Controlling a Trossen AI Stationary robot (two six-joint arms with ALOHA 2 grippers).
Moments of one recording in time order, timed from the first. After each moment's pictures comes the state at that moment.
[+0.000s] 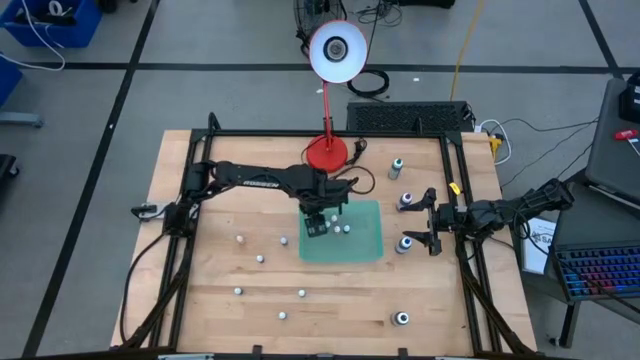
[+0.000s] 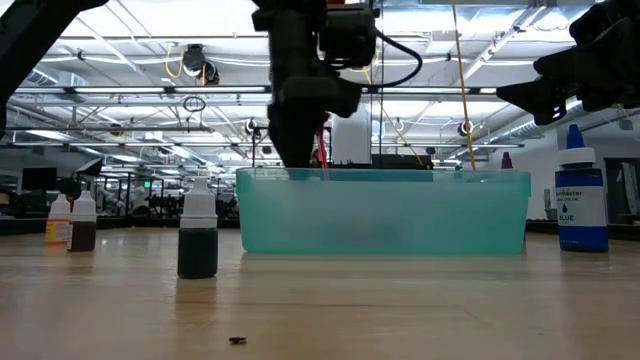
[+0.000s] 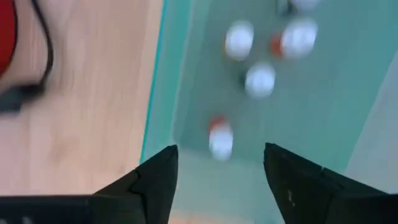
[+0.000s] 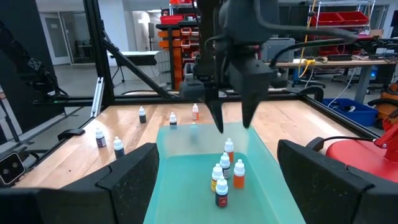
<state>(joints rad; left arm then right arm) 0.07 2.10 1.80 -1.21 0.00 -0.16 0.32 0.08 0.02 0.07 0.34 0.04</state>
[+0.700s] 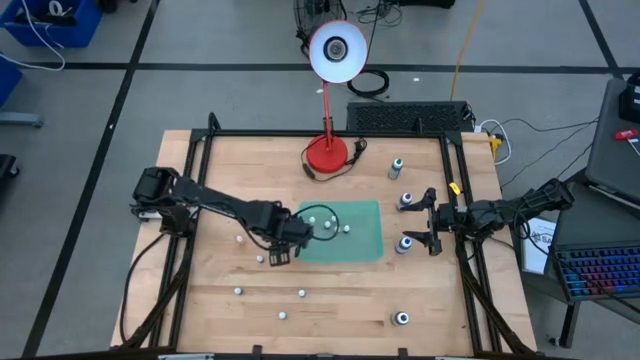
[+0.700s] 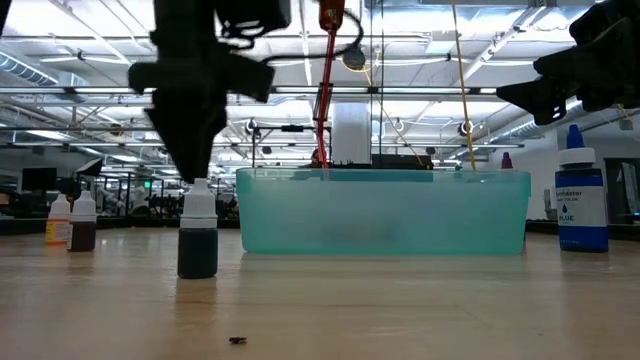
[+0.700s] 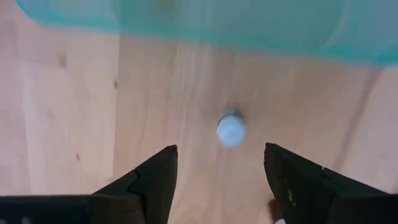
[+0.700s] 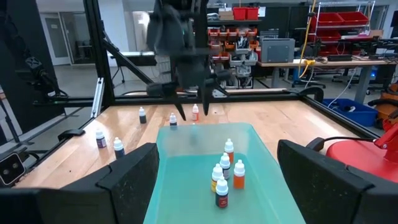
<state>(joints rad) -0.17 1.77 1.25 -0.99 -0.14 -0.34 0.32 0.08 0.02 0.08 0.34 0.04</state>
